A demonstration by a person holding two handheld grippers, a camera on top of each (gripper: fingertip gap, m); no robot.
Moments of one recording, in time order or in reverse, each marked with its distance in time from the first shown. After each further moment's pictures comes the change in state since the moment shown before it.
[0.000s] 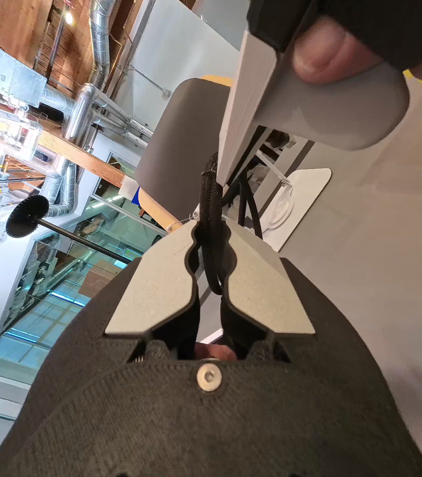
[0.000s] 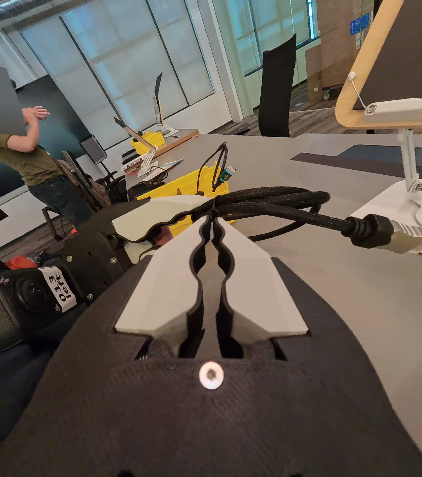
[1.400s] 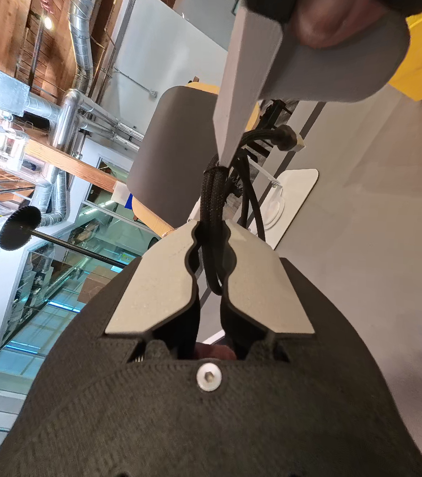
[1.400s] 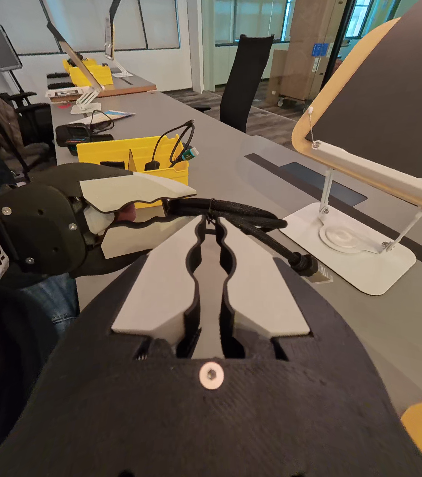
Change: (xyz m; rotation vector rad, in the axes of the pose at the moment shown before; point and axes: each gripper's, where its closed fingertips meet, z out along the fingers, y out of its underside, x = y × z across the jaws) left arm 0.006 -0.016 -0.001 -0.009 0.052 0.043; right arm 0.009 -0.007 -0.028 -0.112 0.174 -0.351
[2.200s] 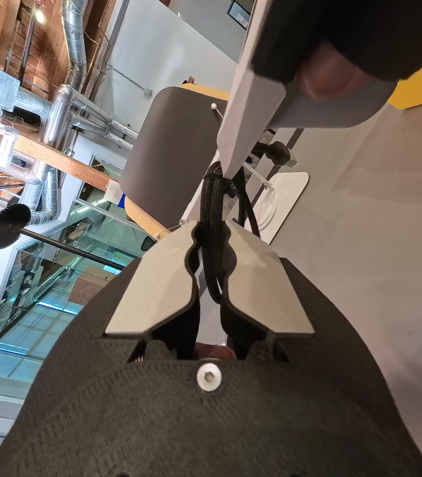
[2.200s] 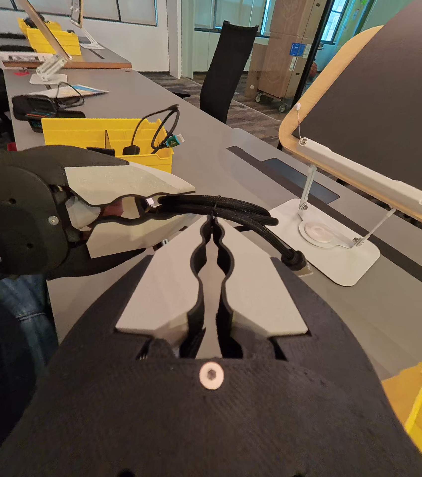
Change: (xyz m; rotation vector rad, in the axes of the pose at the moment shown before) left arm 0.008 -0.004 -0.002 0.000 0.020 -0.024; right arm -0.002 0.011 0.003 -0.045 0.097 -0.109
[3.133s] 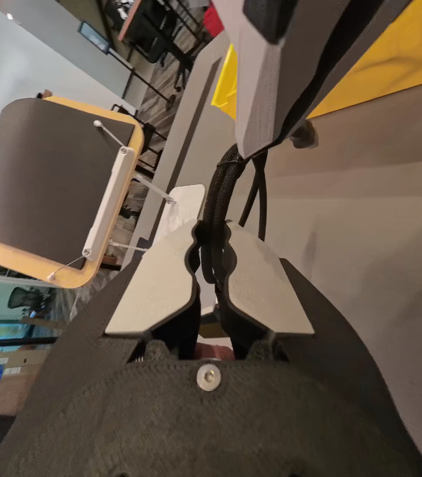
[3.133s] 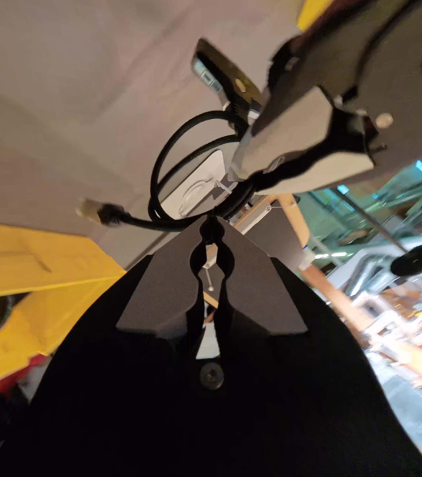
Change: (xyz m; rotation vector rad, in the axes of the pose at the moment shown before) left arm 0.043 -0.010 -0.013 0.079 0.528 -0.071; right arm -0.016 0.036 -0.040 -0.595 -0.139 -1.899
